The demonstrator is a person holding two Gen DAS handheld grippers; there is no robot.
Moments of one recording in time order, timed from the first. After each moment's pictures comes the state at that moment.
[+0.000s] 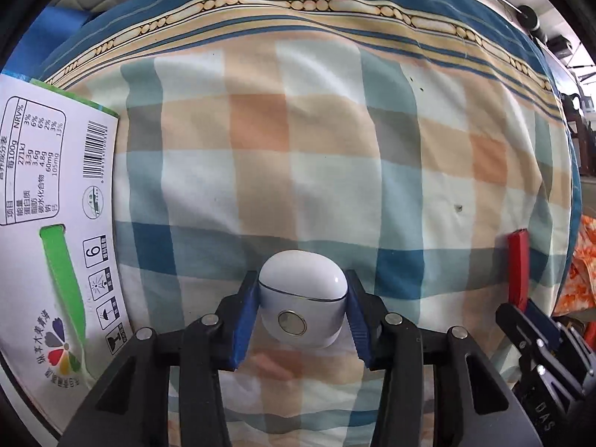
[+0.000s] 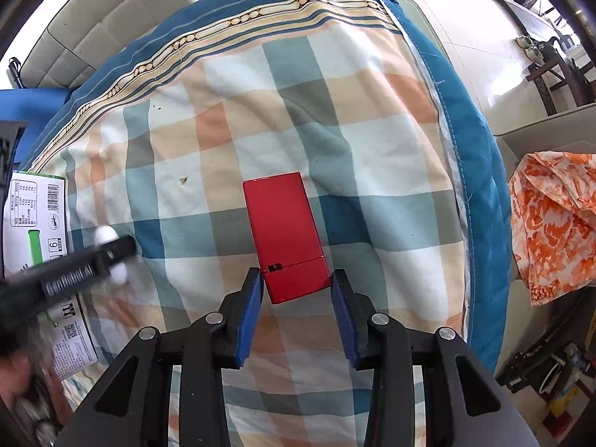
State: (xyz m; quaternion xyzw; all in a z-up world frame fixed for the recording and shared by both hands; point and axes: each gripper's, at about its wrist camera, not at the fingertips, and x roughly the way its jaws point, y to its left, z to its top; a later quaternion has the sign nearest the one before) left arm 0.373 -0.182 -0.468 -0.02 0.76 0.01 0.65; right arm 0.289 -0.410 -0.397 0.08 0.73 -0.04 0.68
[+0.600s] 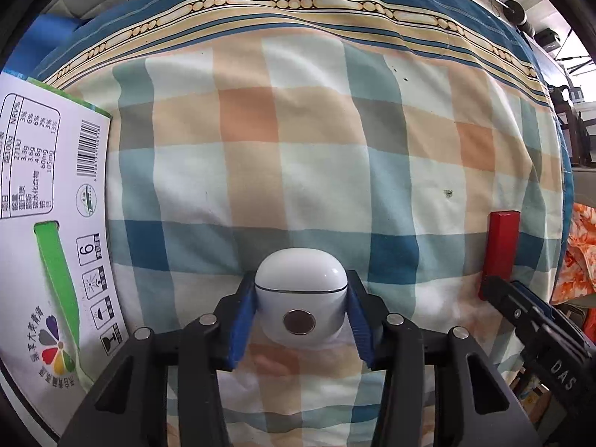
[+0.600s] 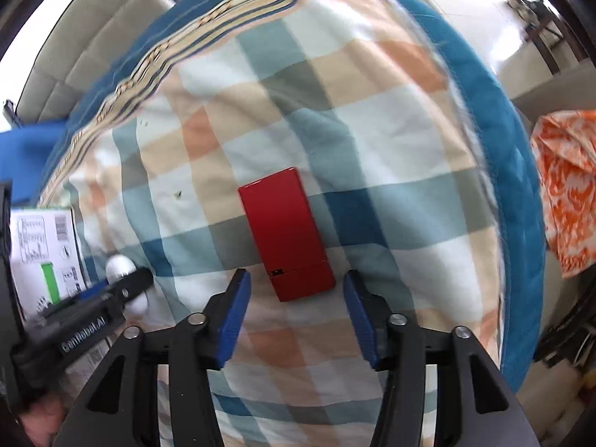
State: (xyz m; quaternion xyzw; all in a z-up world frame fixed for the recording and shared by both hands) left arm 0.358 -0.189 -0.471 -0.02 0.76 -0.02 0.65; right arm 0.292 -0.405 -0.417 0.17 0.72 -0.06 0.67
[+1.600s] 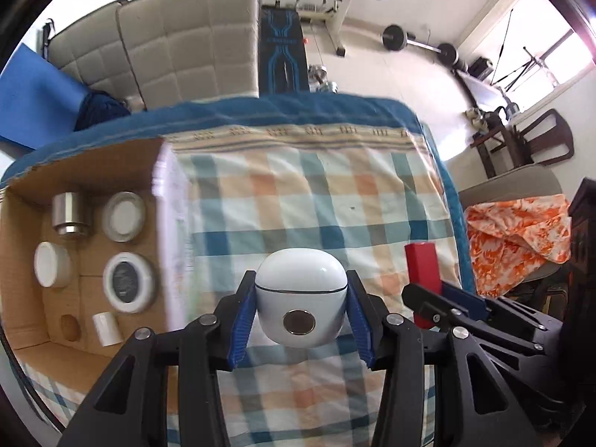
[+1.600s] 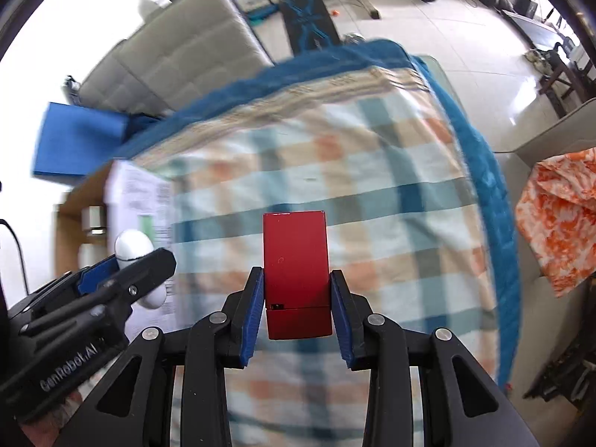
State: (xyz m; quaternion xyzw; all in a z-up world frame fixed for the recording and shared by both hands) left arm 0.262 -0.148 -0.262 -0.04 0.63 -0.10 0.77; right arm 0.243 -0.311 -0.277 0.15 0.65 0.02 0.74
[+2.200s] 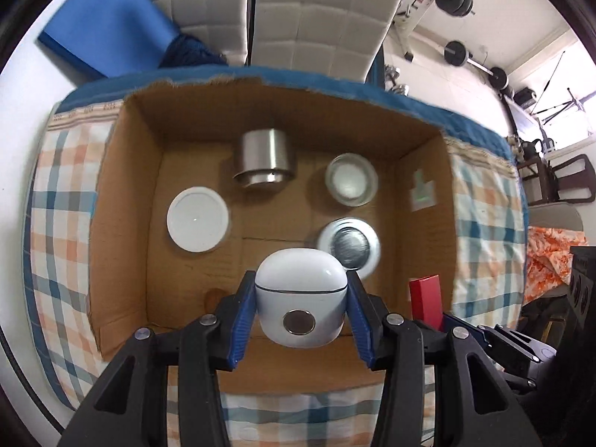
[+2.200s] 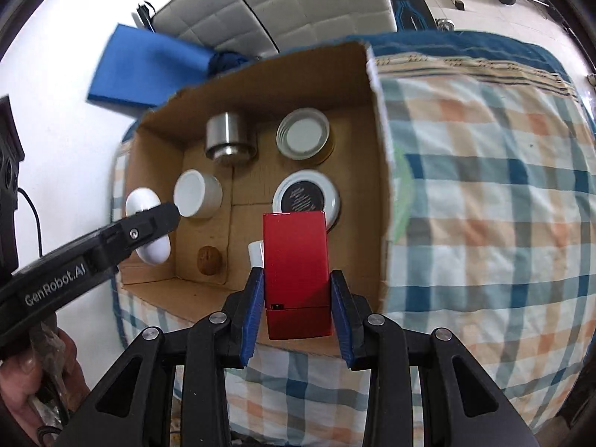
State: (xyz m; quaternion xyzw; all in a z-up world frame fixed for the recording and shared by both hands) left arm 0.276 0.098 -0.299 -0.07 0.68 -0.03 0.73; right arm 0.233 -0.053 -0.303 0.12 0.70 0.09 0.70
